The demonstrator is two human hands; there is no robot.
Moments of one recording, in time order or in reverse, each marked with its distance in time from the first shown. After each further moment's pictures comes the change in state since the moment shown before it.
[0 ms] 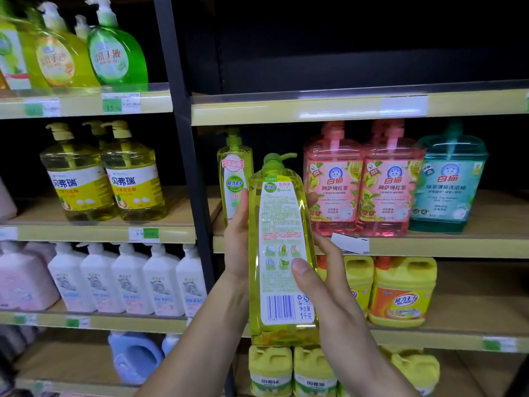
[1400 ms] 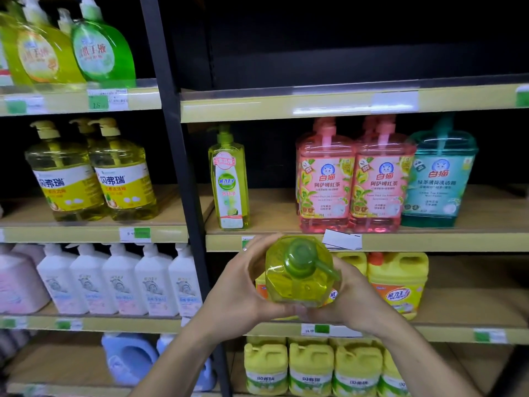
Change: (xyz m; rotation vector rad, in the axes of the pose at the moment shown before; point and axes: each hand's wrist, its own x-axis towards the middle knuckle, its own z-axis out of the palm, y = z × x) left_hand -0.061 -0.003 -0.023 0.841 -0.452 0.536; right_hand 0.054 0.059 -0.094 -0.466 -0.221 -0.118
